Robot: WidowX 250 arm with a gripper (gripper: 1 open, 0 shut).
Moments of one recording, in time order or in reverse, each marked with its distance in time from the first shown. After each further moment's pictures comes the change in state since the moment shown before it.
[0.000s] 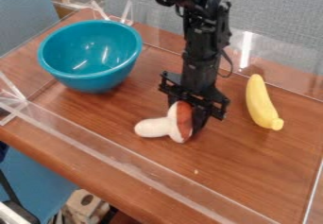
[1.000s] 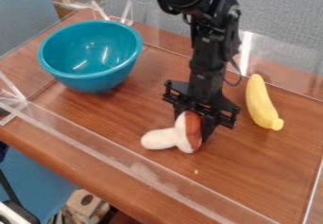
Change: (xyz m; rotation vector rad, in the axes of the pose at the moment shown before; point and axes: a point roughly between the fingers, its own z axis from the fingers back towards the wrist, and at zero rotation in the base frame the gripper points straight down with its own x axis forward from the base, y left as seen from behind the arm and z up) arm -0.013 -0.022 0.000 -0.017 0.004 0.058
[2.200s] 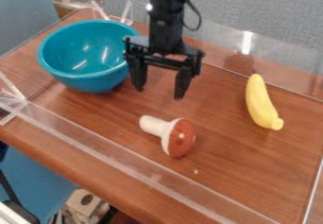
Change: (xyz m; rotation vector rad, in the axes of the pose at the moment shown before) arm 0.001 0.060 0.053 -0.011 -0.037 0.249
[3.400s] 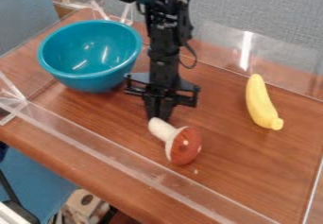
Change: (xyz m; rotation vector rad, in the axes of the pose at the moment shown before) arm -0.003 0.012 -0.051 0.016 0.044 0.064
